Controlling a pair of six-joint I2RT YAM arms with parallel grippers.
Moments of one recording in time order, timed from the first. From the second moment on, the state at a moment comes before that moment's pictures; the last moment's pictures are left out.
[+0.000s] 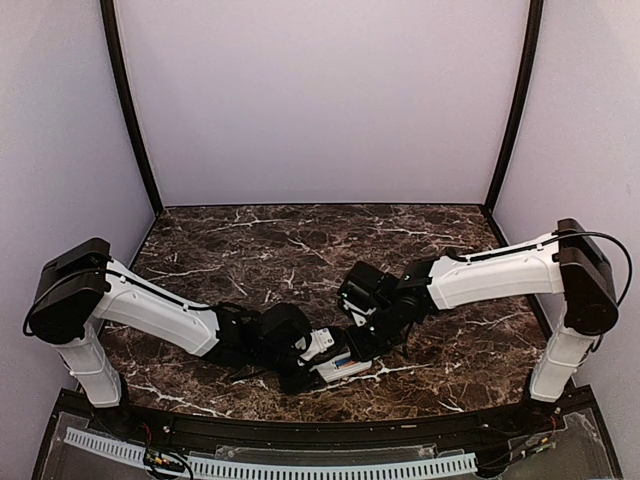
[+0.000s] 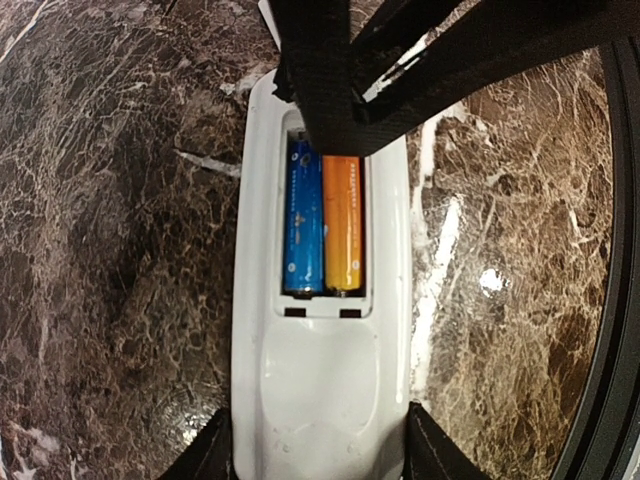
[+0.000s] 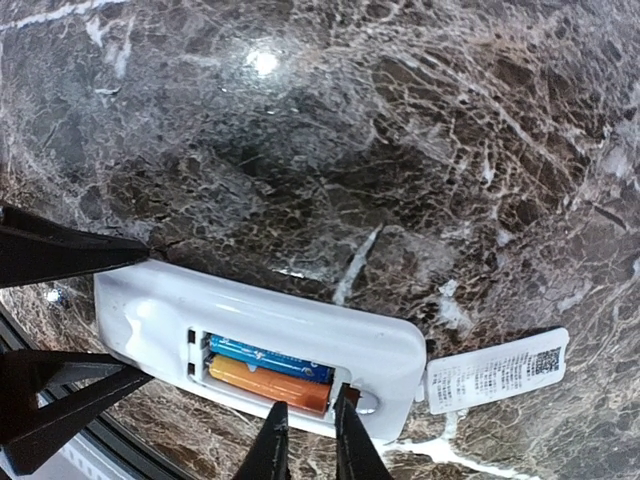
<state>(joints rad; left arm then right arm) -1.17 1.75 0.85 -0.04 0.06 -0.03 1.08 1.75 1.13 -0.64 -0.08 0.60</state>
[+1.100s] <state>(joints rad) -1.17 1.75 0.85 -0.04 0.06 -0.03 0.99 1.76 1.03 -0.43 -0.30 0.59</state>
